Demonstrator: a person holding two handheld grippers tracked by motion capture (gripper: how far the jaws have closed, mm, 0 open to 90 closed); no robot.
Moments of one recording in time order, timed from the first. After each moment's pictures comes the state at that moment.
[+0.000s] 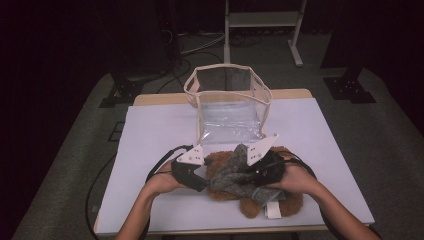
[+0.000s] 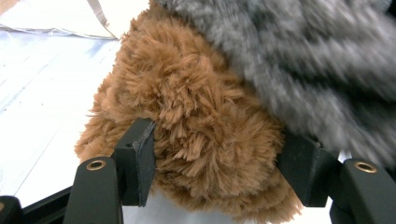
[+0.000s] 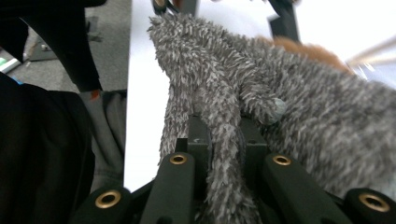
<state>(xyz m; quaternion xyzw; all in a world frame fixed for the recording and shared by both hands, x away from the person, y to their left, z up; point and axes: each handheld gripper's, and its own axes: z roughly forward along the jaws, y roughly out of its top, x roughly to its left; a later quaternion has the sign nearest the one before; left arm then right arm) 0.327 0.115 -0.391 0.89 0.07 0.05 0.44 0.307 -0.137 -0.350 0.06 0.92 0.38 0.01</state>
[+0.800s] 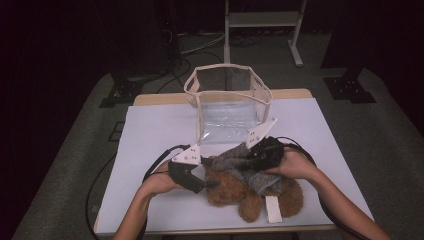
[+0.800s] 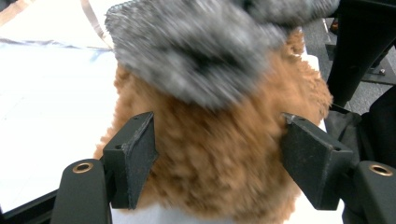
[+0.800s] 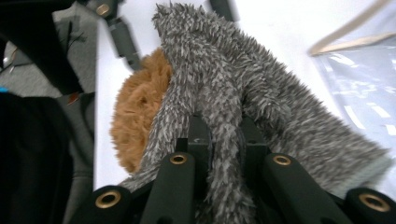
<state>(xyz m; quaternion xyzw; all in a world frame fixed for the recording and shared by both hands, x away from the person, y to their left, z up) 0.320 0.119 -0.379 0.89 0.06 0.05 0.45 0.338 -0.141 -0.340 0.10 0.93 0.36 0.01</state>
